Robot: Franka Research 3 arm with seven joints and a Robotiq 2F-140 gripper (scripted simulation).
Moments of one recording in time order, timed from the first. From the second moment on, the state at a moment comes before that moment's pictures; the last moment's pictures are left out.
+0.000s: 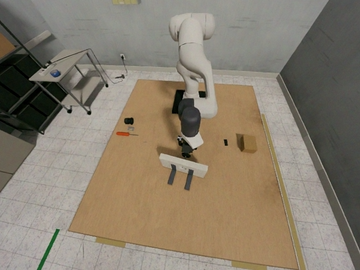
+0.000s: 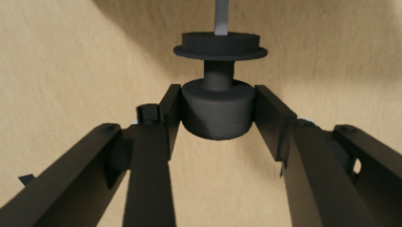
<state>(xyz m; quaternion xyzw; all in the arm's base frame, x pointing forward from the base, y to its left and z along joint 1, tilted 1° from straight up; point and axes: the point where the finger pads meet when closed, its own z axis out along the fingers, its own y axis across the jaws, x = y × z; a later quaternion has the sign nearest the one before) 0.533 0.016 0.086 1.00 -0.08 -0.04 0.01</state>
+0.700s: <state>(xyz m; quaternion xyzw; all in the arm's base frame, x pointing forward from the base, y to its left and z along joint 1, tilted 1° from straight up) 0.538 0.016 0.086 1.00 -0.08 -0.04 0.01</state>
